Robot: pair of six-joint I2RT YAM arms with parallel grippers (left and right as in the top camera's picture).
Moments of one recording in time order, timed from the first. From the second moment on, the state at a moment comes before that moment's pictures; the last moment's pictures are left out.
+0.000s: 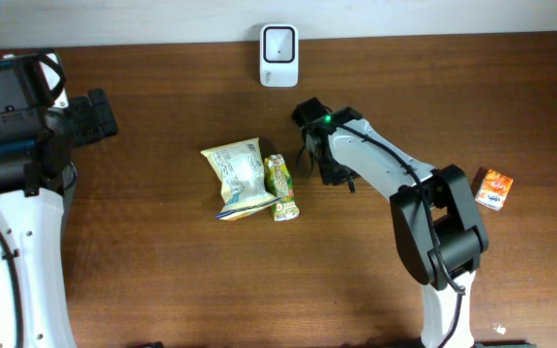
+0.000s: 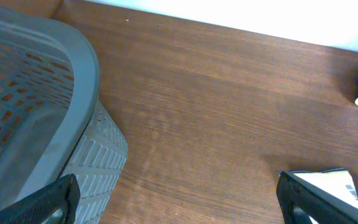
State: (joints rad) left arm 0.18 1.44 1.61 -0.94 -0.12 -0.05; right arm 0.45 2.13 1.59 -1.05 0.42 0.30
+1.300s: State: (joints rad) left arm 0.18 1.44 1.61 -0.94 -0.12 -0.05; right arm 0.31 2.02 1.72 -1.18 -0.01 0.13
